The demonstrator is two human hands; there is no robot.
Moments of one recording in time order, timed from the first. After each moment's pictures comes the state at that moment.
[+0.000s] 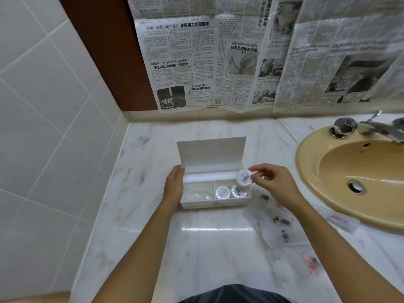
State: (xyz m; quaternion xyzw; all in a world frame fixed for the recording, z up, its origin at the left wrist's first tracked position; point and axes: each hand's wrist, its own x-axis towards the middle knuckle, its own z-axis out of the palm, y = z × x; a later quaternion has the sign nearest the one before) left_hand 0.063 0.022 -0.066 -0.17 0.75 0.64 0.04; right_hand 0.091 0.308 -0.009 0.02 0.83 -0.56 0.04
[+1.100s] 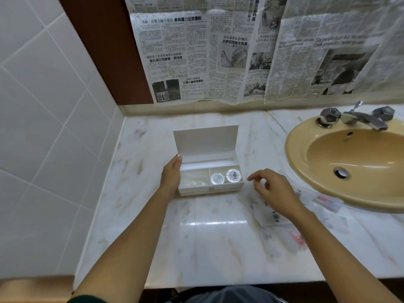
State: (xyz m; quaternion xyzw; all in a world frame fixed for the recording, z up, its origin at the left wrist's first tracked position) left_hand 0.067 0.018 -0.061 -0.17 0.75 0.63 0.07; right_hand 0.149 0.312 -0.011 -0.02 0.93 -0.37 0.04
